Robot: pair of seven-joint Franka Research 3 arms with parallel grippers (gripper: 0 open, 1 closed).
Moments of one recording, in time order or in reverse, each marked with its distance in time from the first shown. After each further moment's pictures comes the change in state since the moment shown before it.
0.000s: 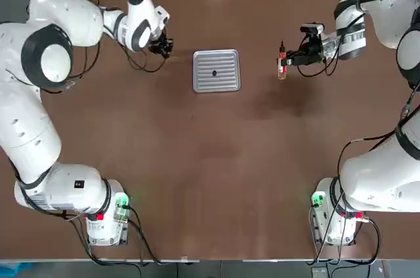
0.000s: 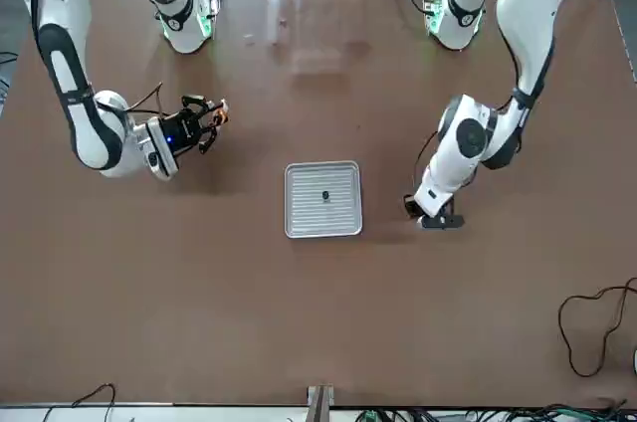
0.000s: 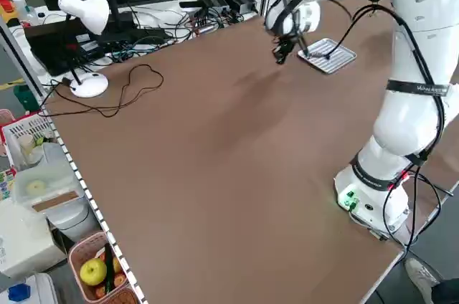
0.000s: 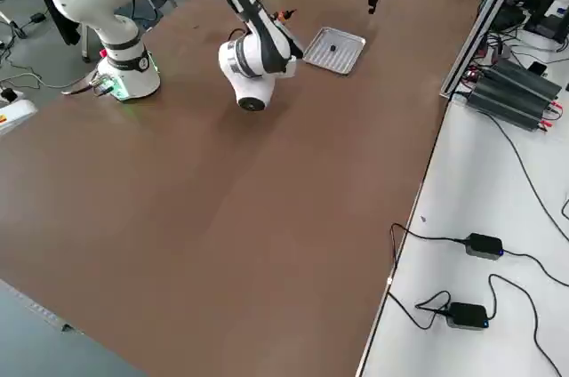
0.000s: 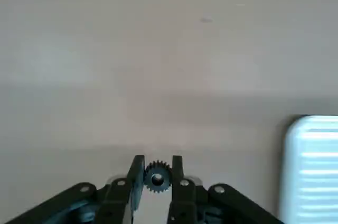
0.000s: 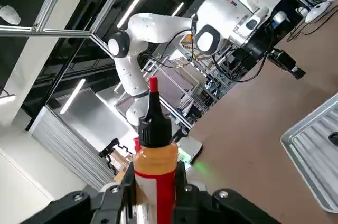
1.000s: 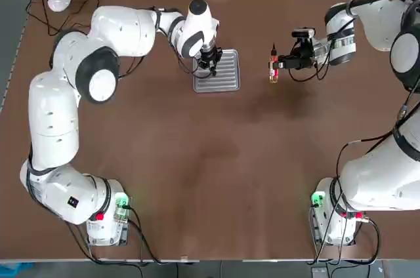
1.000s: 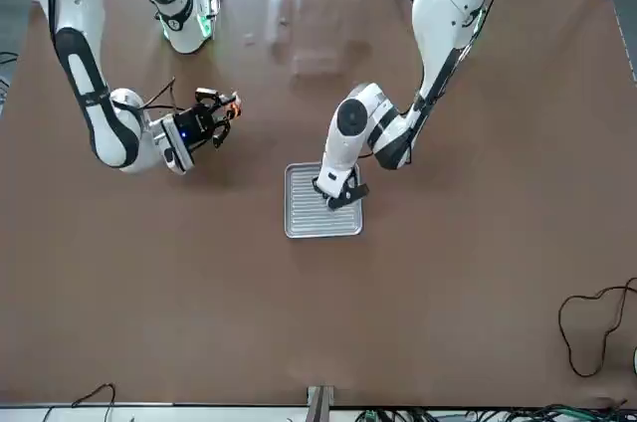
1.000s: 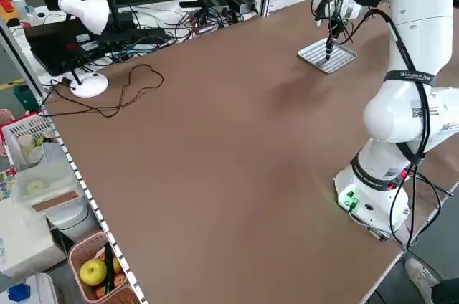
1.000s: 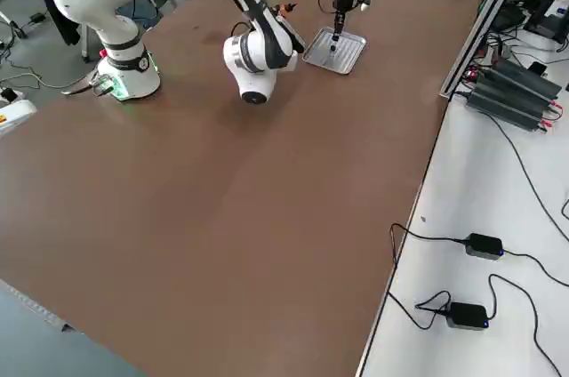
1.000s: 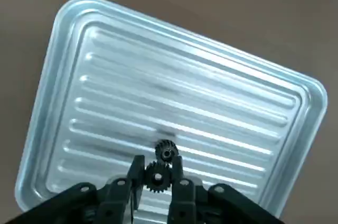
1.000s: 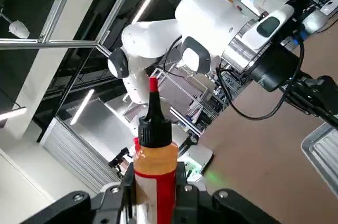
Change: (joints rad) left arm -0.378 0.241 0.028 0.377 -0.001 -0.154 -0.532; right arm 0.085 0.010 0.000 -0.031 0.093 0.000 0.012
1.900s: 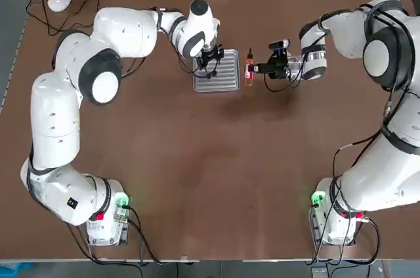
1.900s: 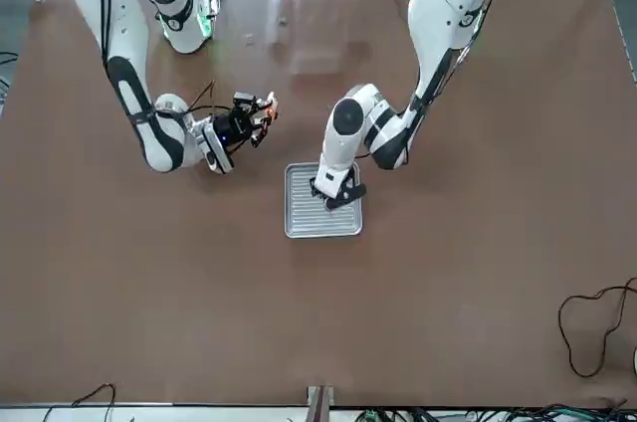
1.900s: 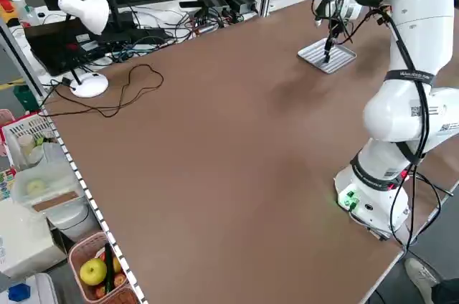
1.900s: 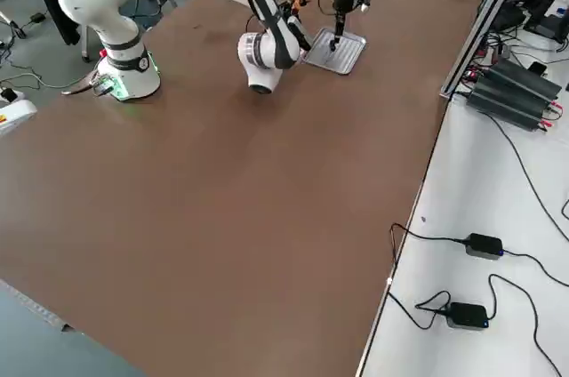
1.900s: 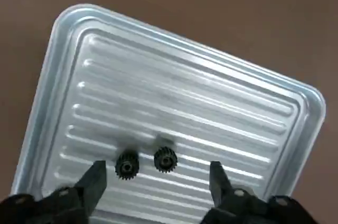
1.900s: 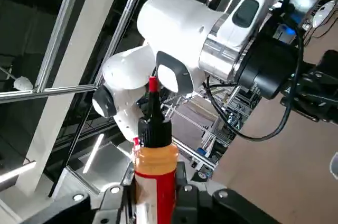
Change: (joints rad) left arm -0.021 0.005 0.029 0.017 0.000 -0.001 -0.005; right arm 0.222 0.125 0.001 0.014 0.328 0.047 0.060
